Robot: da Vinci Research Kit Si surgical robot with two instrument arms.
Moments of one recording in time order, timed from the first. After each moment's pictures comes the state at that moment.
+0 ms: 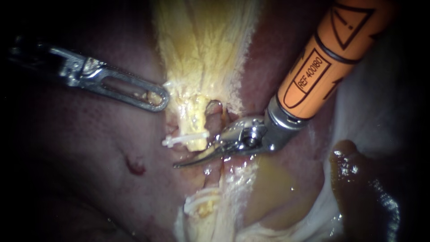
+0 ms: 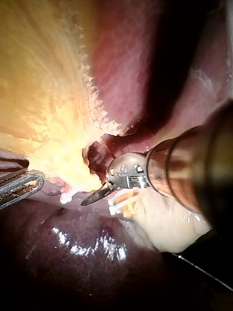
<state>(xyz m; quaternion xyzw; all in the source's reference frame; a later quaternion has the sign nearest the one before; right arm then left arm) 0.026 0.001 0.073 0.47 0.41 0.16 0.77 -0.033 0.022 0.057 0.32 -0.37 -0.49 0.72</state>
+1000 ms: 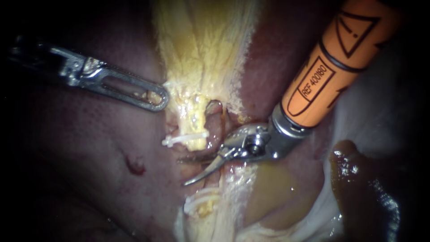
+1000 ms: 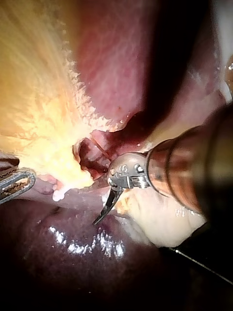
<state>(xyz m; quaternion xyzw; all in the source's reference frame) 0.024 0.001 0.071 0.43 0.44 0.16 0.77 -0.033 0.022 0.058 0.32 -0.37 -0.49 0.72</state>
